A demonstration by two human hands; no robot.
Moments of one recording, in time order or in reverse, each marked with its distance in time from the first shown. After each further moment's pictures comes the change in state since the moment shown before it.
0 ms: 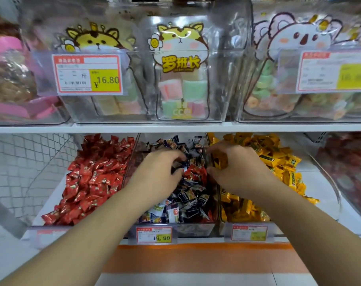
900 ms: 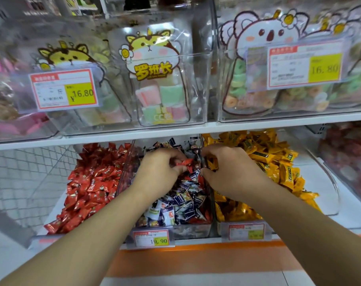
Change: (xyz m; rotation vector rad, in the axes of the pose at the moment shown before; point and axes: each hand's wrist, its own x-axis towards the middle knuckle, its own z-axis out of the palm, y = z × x) left_hand 0.024 0.003 0.019 -0.084 0.101 -0.068; right_hand 0.000 0.006 0.005 -0.022 0.044 -0.072
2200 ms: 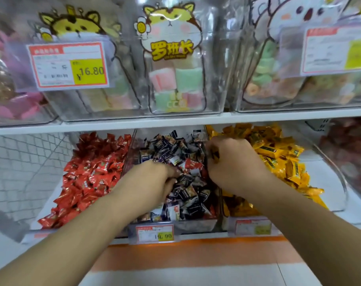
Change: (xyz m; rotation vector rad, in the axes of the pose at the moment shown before) left_hand -0.030 -0.033 -0.020 0.432 -0.280 0.217; right_hand 0.006 -0.012 0.013 -0.067 0.071 0.022
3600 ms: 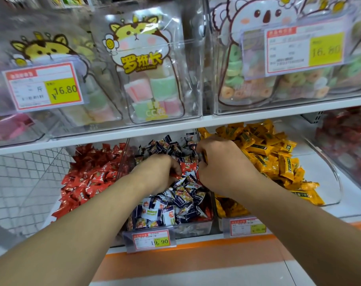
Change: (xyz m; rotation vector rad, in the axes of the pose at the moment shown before) left_hand 0.059 0.010 0.006 -0.107 -0.162 -0.088; right_hand -0.002 0.000 0.001 0.038 0.014 -0.017
